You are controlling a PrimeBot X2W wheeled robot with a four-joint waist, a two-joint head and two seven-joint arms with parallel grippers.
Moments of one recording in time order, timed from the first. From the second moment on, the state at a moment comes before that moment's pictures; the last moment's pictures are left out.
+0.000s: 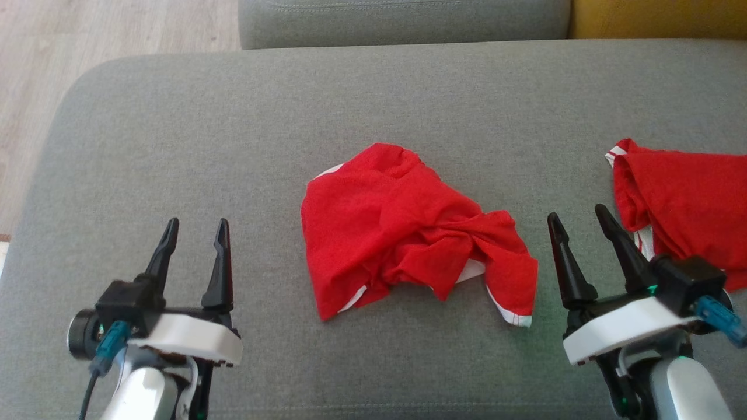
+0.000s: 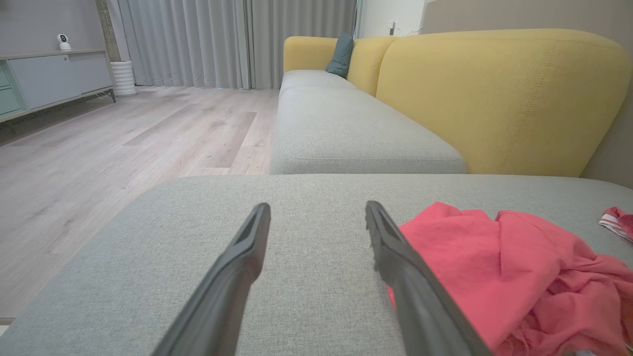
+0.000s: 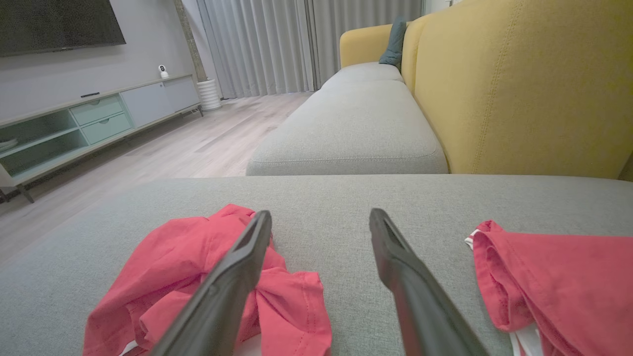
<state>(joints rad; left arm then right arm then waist) -0.06 0.25 -0.32 0.09 -0.33 0.17 -0.25 0.01 -0.08 0.09 -0.06 0.19 0.13 0.06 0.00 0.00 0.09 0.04</state>
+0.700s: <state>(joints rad) -0.07 0.25 -0.37 0.08 -0.34 0.15 -0.22 0.01 -0.08 0.09 -0.06 0.19 0.13 0.06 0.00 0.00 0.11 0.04</state>
